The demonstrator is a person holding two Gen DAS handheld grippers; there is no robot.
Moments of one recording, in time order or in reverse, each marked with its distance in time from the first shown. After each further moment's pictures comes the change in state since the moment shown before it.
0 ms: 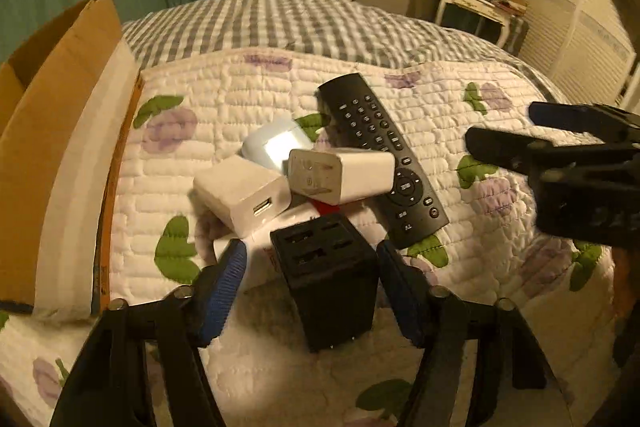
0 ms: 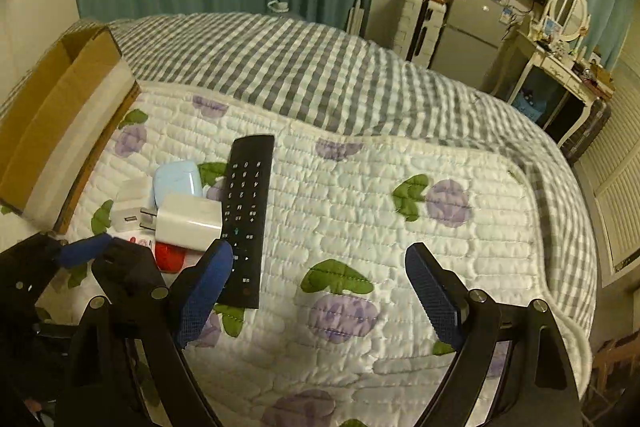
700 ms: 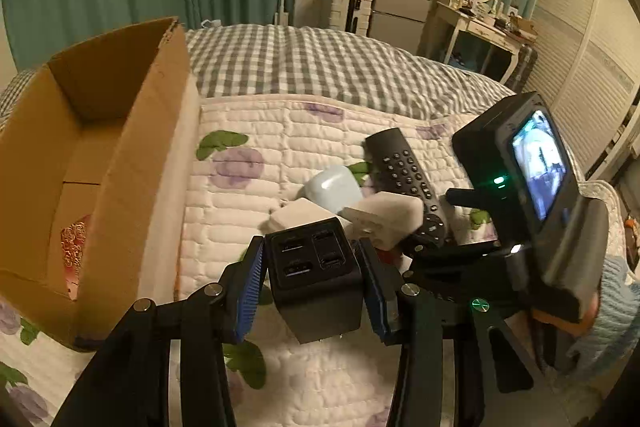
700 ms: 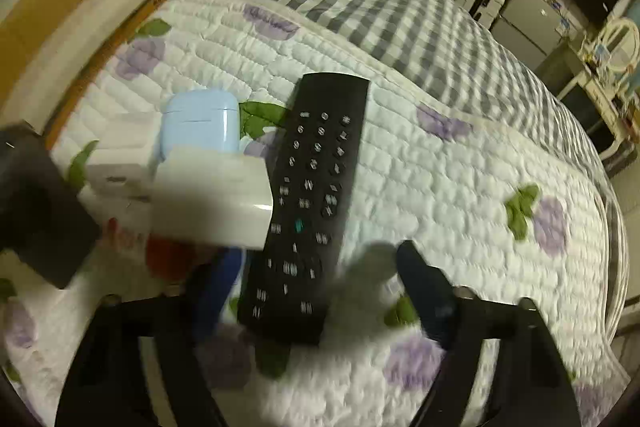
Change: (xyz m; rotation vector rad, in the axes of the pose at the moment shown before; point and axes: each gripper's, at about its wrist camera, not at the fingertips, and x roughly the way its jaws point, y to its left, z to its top) left arm -0.035 0.046 0.024 -0.080 -0.048 0.031; right arm 0.079 0.062 0.003 -0.195 0.159 0.021
